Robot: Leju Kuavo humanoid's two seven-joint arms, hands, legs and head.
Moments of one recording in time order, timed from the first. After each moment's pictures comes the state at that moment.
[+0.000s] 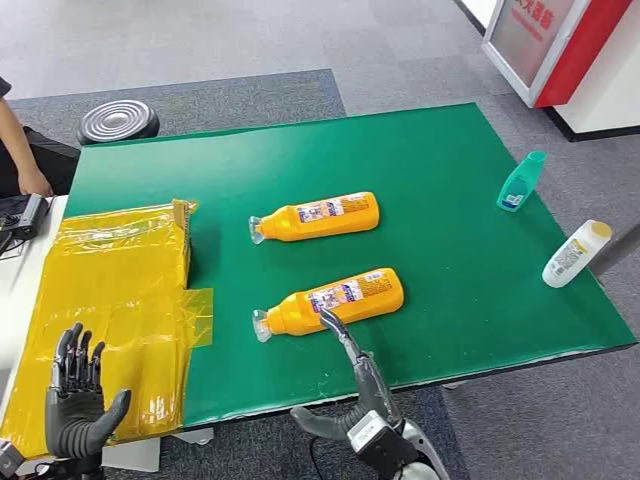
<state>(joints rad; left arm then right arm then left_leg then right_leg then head) 0.21 -0.14 0.25 -1.43 -0.08 -0.39 -0.67 0.14 0.06 0.41 -1.45 0.30 -0.17 -0.58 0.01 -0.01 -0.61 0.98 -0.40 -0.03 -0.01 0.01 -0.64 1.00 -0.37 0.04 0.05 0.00</state>
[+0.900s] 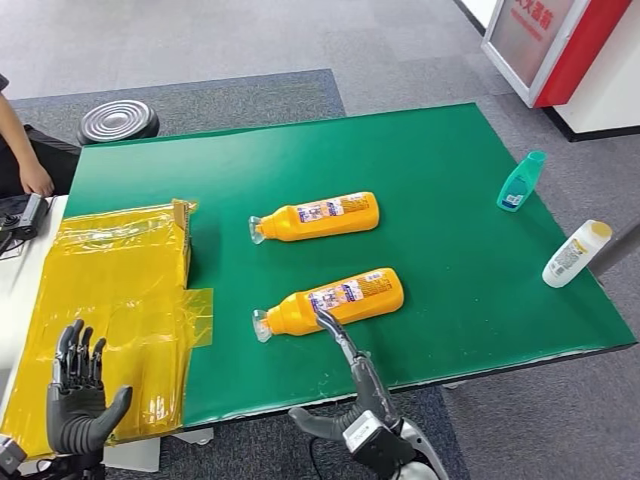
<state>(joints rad) 0.19 -0.15 0.24 -1.43 -0.10 -0.40 -0.67 0.13 0.05 0.42 -1.46 0.34 -0.17 -0.56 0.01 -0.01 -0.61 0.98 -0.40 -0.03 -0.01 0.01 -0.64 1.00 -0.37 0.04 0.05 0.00</state>
